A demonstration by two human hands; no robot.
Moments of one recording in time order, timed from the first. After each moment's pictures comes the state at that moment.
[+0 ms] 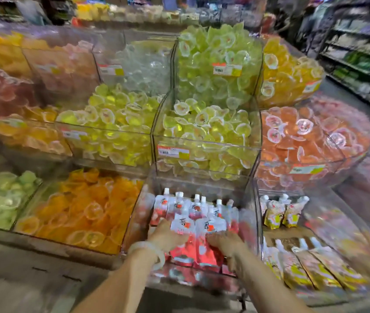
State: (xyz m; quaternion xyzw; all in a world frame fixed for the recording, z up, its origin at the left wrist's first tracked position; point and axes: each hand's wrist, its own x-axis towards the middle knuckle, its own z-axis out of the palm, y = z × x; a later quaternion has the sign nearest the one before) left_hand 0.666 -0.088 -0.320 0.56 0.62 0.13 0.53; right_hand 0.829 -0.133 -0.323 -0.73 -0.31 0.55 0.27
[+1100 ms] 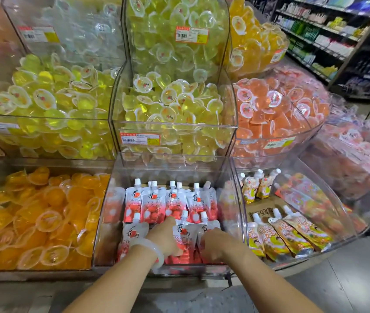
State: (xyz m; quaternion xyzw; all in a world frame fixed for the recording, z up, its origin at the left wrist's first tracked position) left_hand 0.700 -0.082 -0.335 0.72 0.53 -0.14 0.42; right_hand 0.835 -0.142 -0.321 -0.74 -0.55 0.36 -0.16
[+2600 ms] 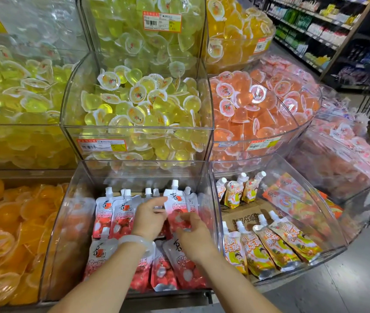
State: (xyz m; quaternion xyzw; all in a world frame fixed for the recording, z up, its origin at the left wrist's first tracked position) left_hand 0.769 -0.034 -0.373 0.57 0.58 0.26 0.52; right_hand 0.855 -0.123 -0.339 -0.77 -0.35 0.44 0.32
